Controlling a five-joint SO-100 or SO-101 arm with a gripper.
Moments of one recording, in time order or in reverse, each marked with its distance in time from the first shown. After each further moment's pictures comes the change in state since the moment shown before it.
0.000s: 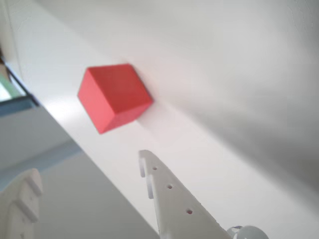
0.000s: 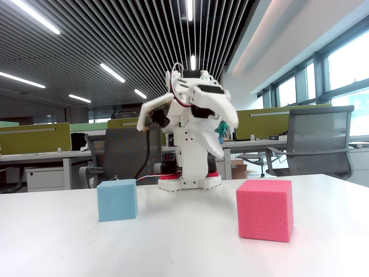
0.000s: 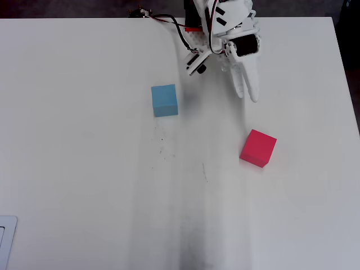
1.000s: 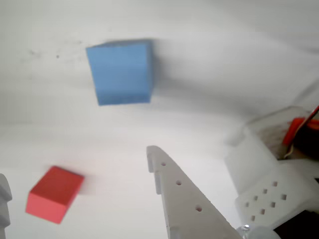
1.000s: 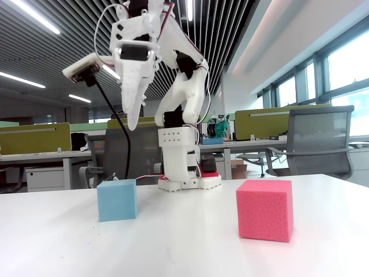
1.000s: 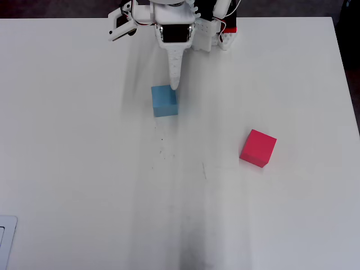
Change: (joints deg) arm 40.9 -56.4 -51.9 36.5 -25.3
